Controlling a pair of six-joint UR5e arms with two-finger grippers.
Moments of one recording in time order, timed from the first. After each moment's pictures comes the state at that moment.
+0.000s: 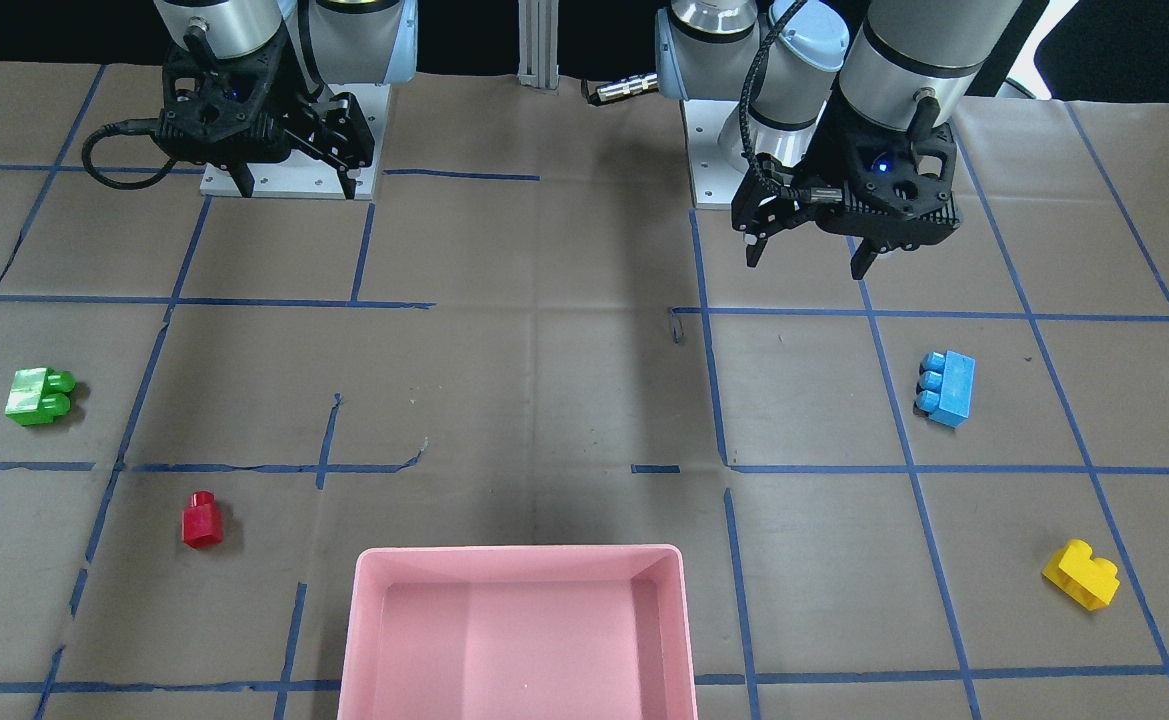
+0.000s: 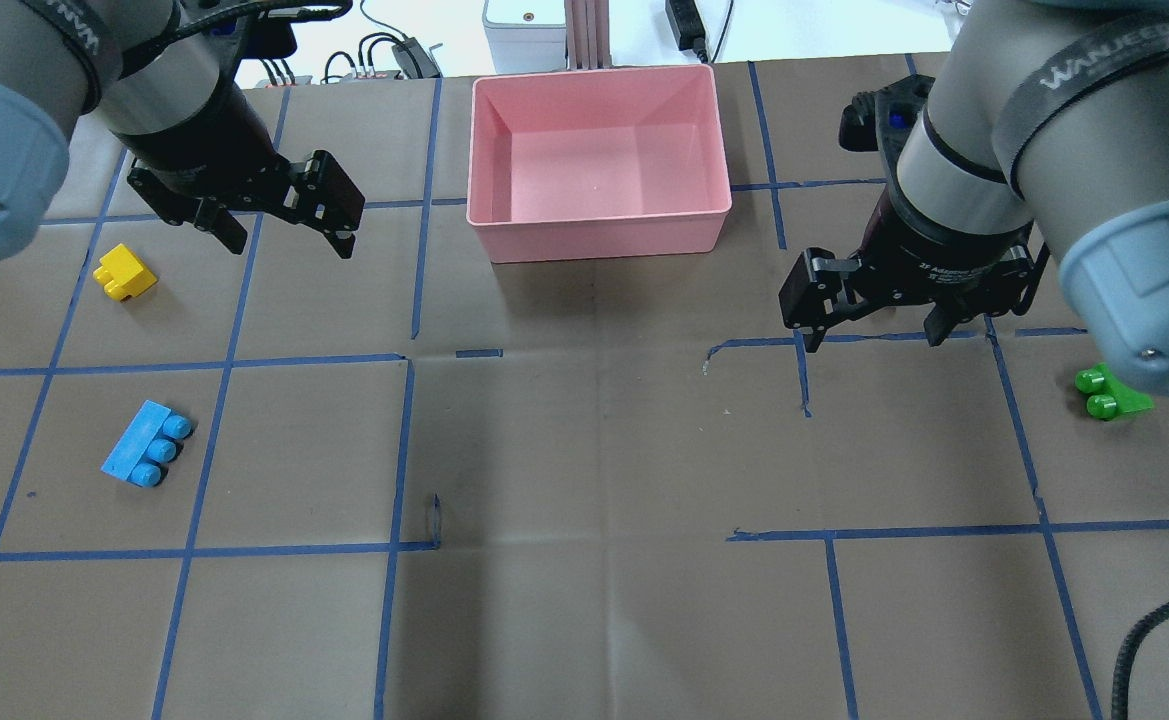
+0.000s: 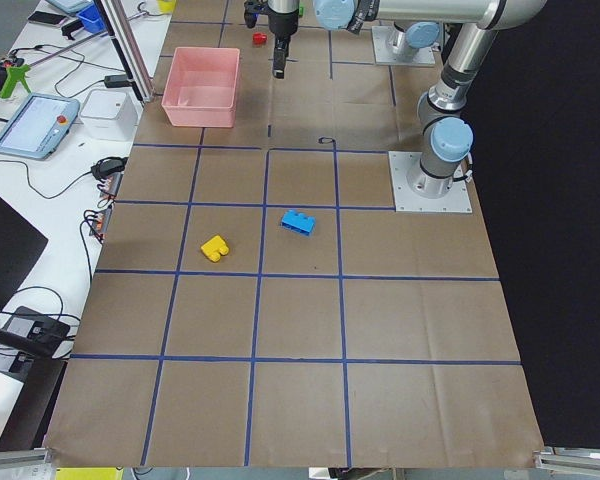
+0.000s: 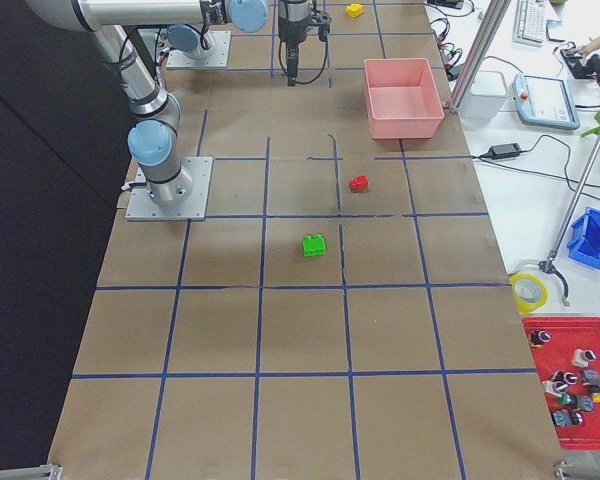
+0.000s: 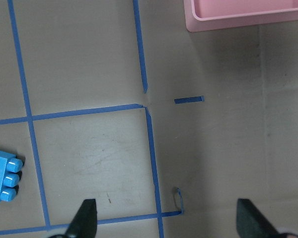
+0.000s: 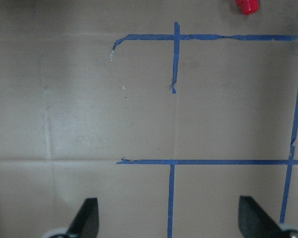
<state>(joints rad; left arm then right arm) -1.57 -1.56 -1.59 -1.53 1.55 0.11 1.64 -1.73 1.75 -1.56 -1.57 0.06</state>
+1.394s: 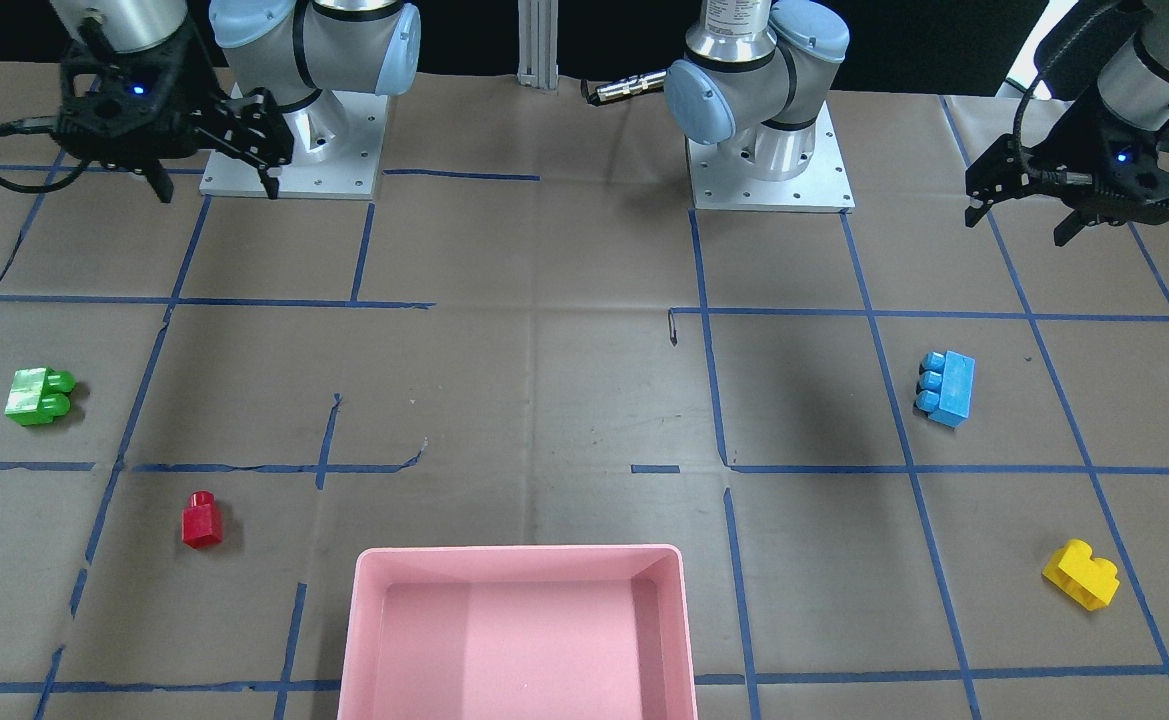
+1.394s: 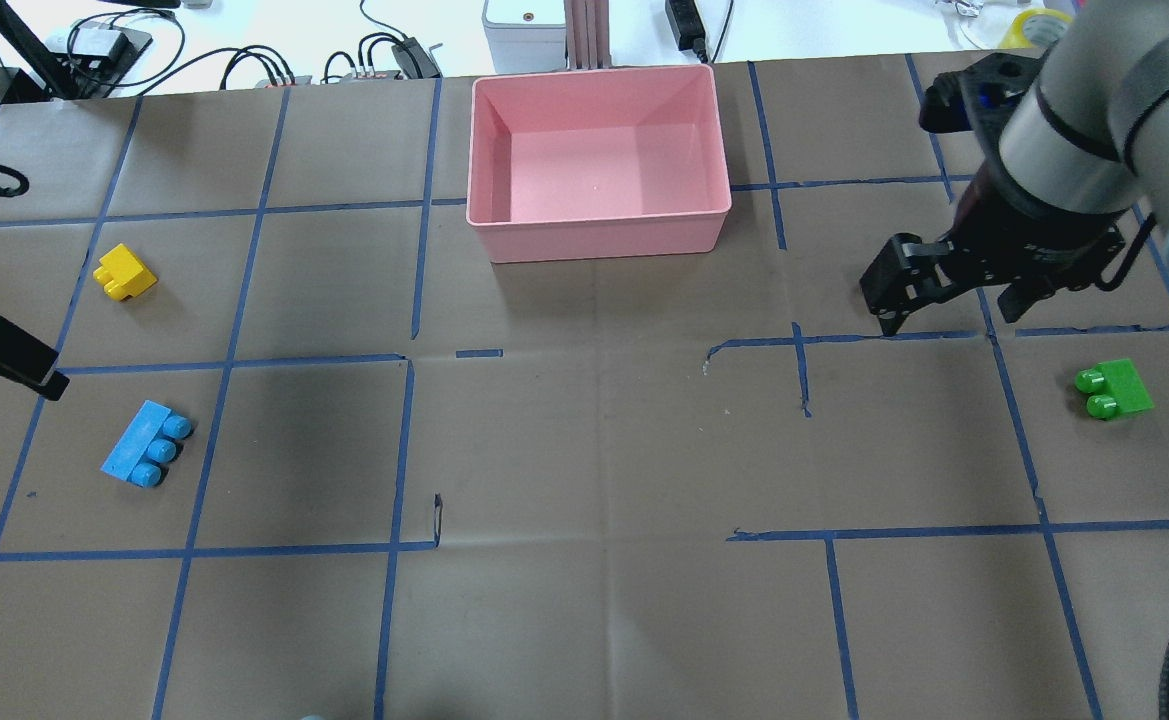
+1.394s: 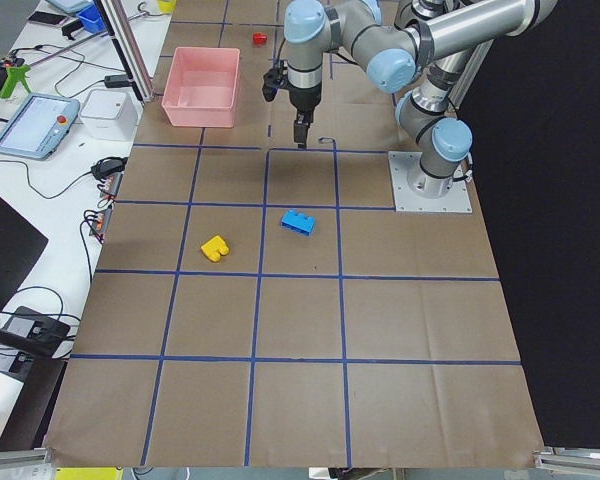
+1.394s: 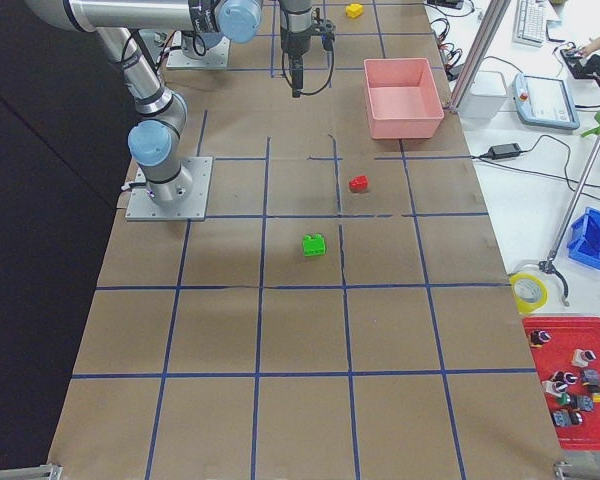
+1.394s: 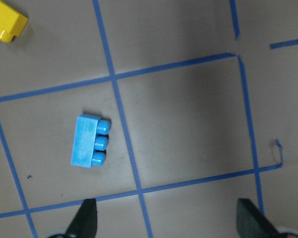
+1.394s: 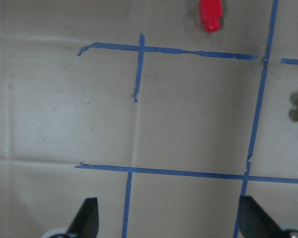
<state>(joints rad) -0.96 -1.39 -1.86 -1.52 1.61 0.86 1.42 -1.78 1.78 -1.57 -1.58 -0.25</state>
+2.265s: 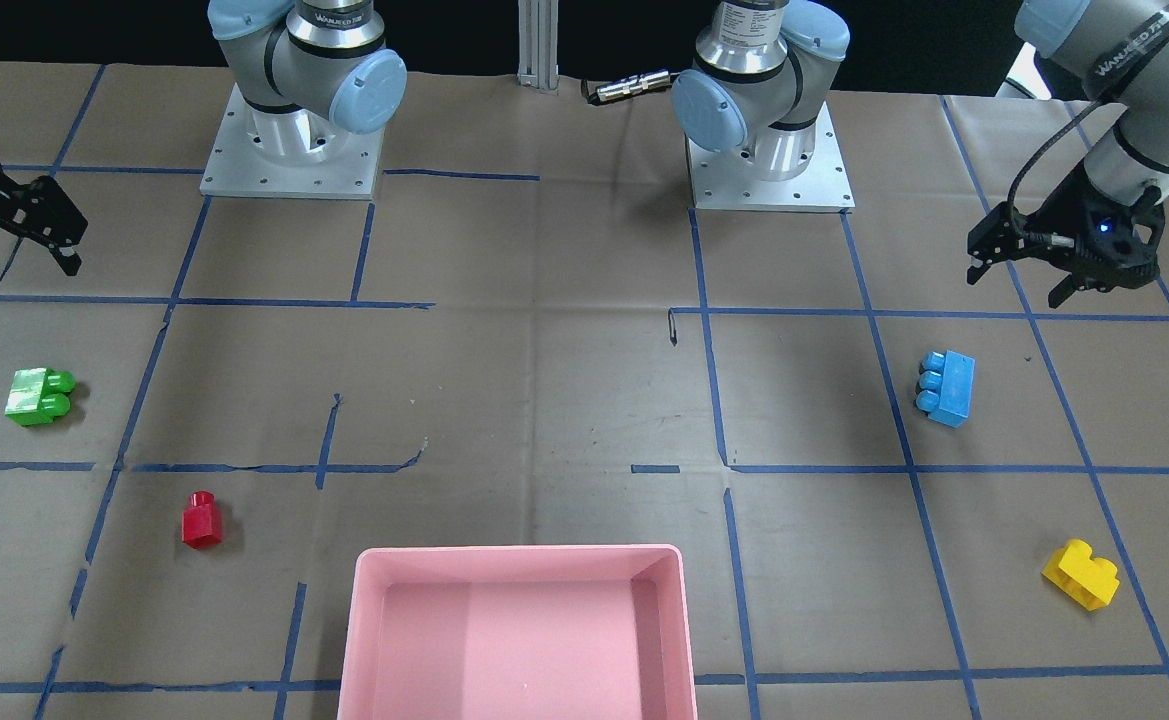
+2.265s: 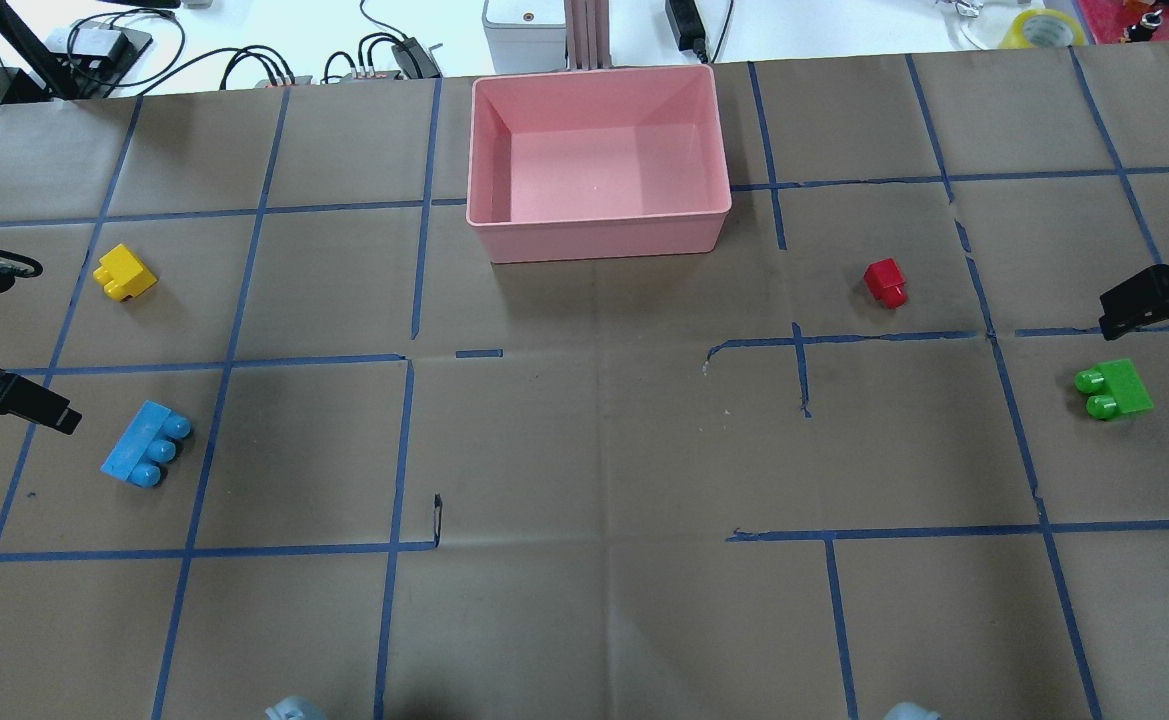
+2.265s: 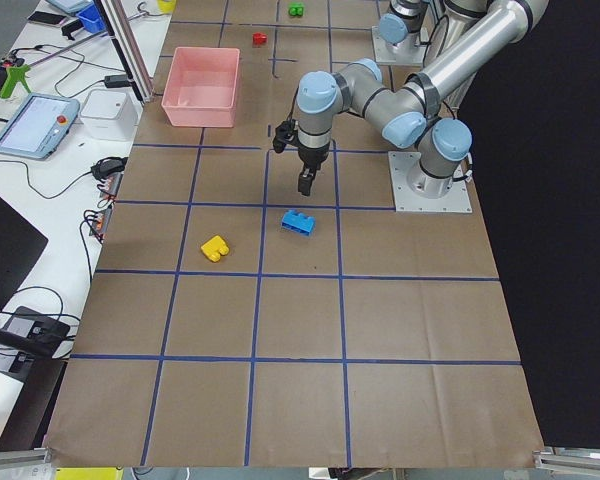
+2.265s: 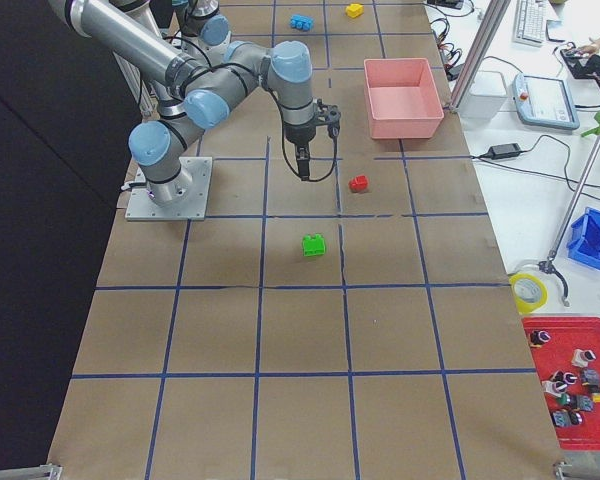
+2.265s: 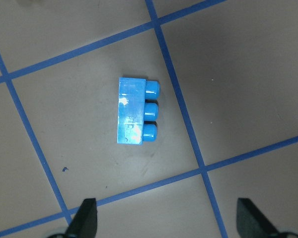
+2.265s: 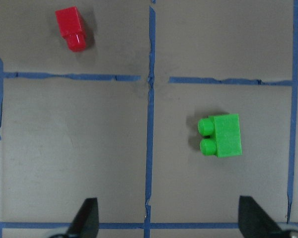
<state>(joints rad) -0.90 -1.51 -2.01 -1.20 1.55 0.99 1.00 -1.73 2.03 -2.01 -1.52 -0.60</state>
